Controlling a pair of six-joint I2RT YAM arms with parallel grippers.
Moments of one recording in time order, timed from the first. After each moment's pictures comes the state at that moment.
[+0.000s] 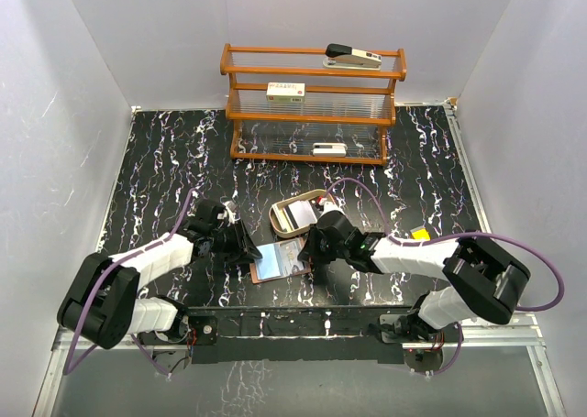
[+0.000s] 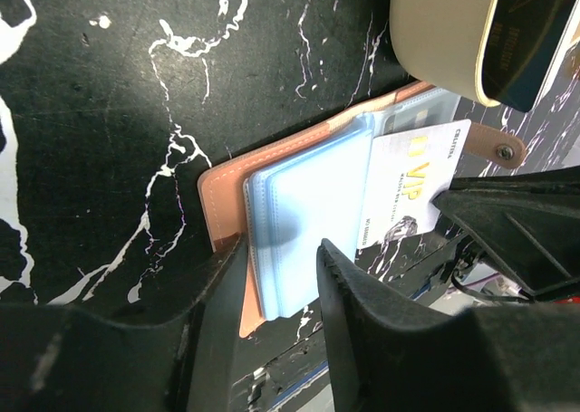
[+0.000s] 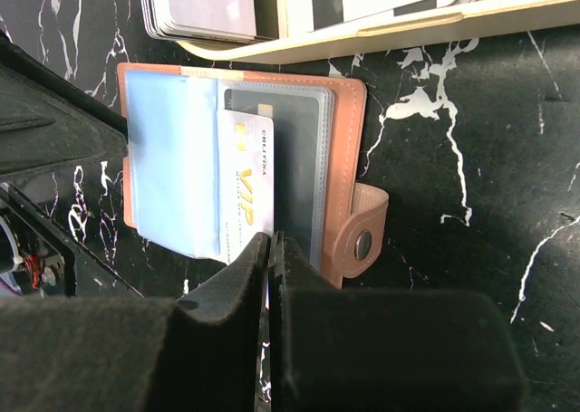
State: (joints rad) left arm -0.42 1.27 0.46 -0.19 0.41 -0.77; right arm 0.88 1.41 0.56 0.10 -0.05 0.81
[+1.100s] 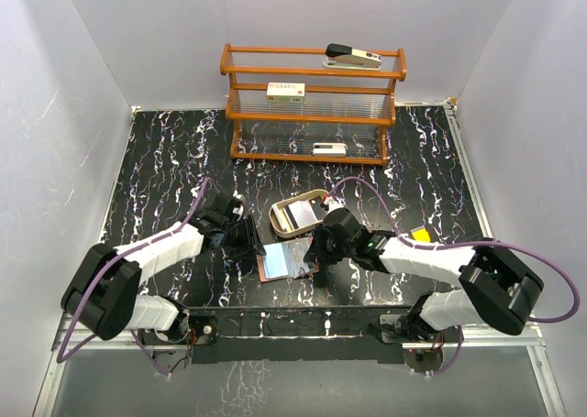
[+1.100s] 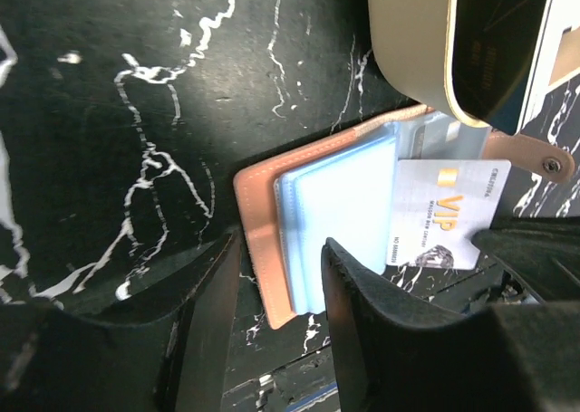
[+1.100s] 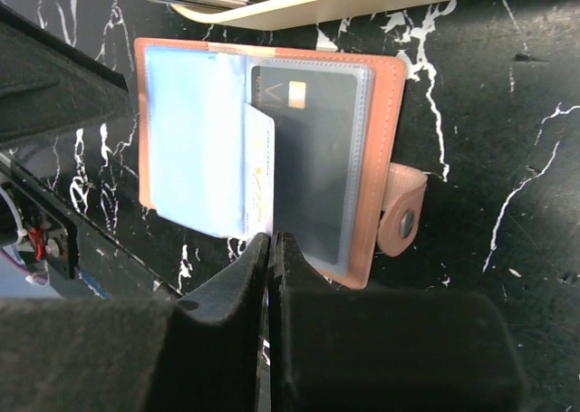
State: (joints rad) left arm -0.55 1.35 0.60 -0.32 0.26 -0.74; right arm 0.86 1.33 0.57 -0.02 -0.10 0.78
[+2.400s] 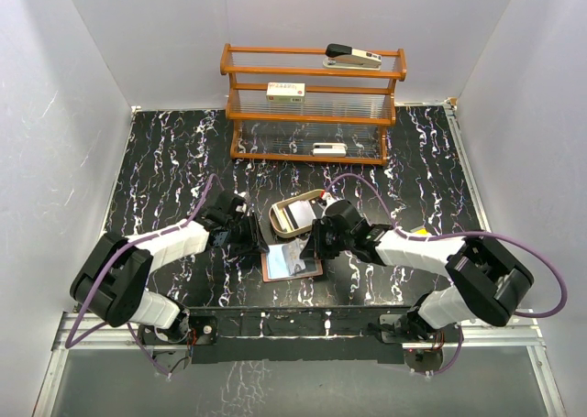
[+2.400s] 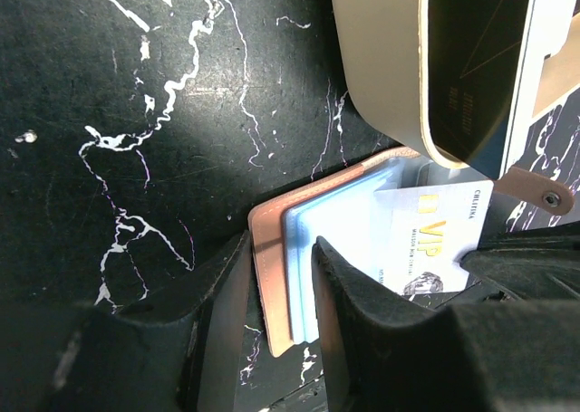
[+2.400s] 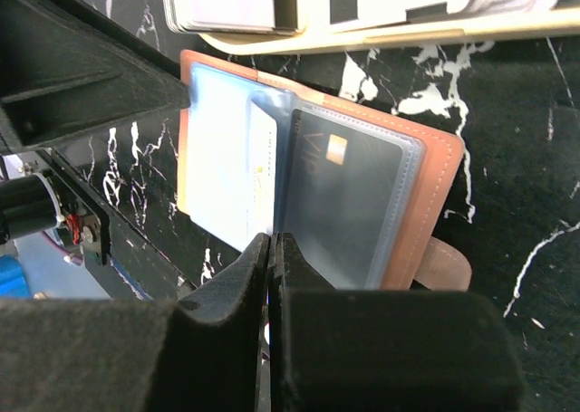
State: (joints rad) left arm -0.55 1.41 0.61 -0.21 0.26 -0.72; right arm 0.78 1.40 0.60 0.05 -0.27 0.76
